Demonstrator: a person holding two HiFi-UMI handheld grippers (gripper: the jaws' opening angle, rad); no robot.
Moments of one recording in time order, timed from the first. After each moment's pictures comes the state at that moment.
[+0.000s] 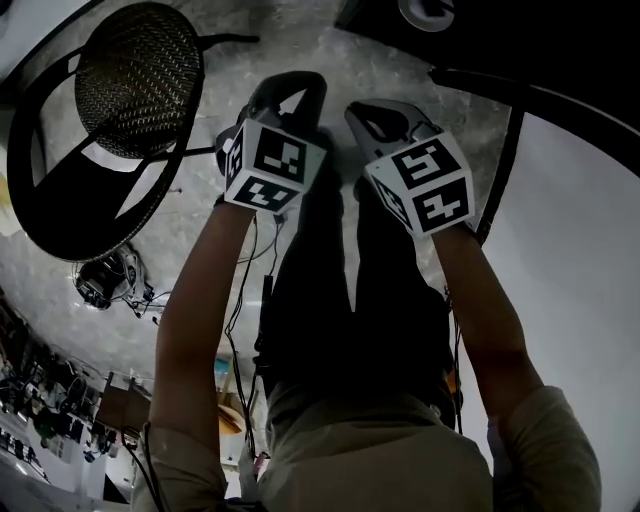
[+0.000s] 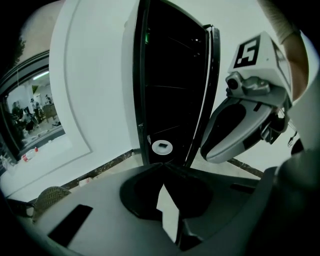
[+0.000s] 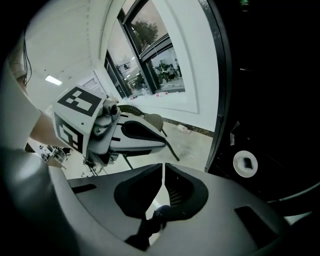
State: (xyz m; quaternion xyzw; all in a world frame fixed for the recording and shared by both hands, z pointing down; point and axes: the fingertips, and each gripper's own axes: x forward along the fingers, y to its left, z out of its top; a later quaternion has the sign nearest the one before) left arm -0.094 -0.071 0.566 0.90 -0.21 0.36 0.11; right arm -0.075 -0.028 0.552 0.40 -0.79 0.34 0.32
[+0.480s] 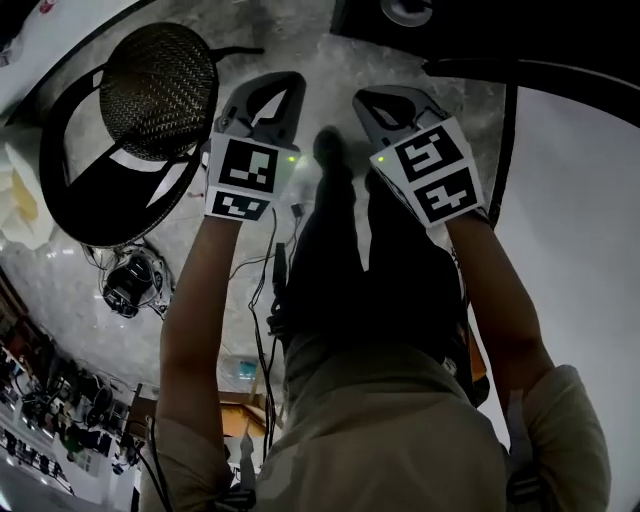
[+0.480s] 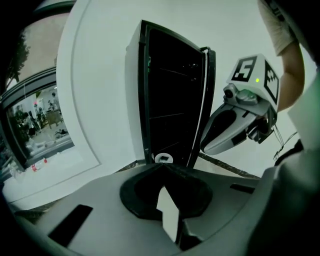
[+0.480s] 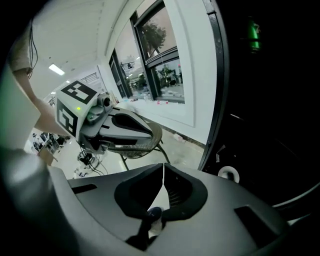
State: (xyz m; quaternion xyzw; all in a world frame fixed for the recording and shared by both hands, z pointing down) left arm -0.117 -0.071 0.463 0.91 -0.23 0.32 0.09; right arm -0.064 -0.024 0.462 0.42 -0.79 0.28 0.34
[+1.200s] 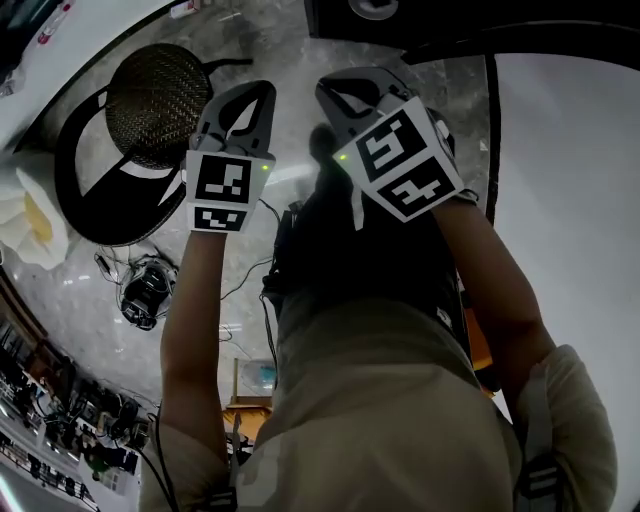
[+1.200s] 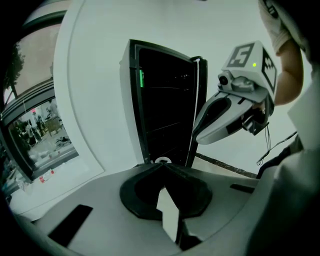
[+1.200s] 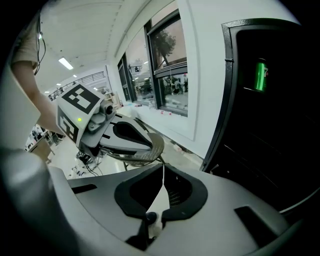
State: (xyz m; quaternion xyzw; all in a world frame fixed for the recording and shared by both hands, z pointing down) left arm -0.124 -0.052 0.391 0.91 -0.22 0.33 0.07; right arm -0.078 -0.023 0.371 0.43 -0.81 0.22 0.33
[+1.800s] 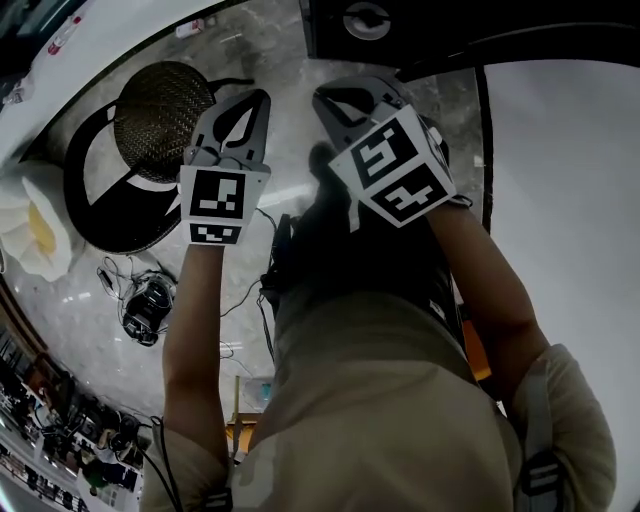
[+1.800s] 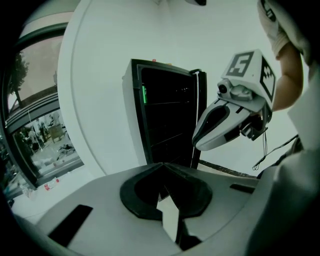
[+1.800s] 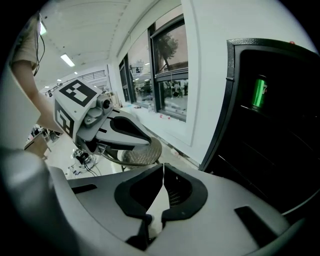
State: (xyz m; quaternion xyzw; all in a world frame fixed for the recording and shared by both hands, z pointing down) left arm -0.127 -0.062 0.345 0.92 -0.24 0.30 0.04; right arm -0.079 -0.030 0.341 0.44 -0.81 0.19 0.33
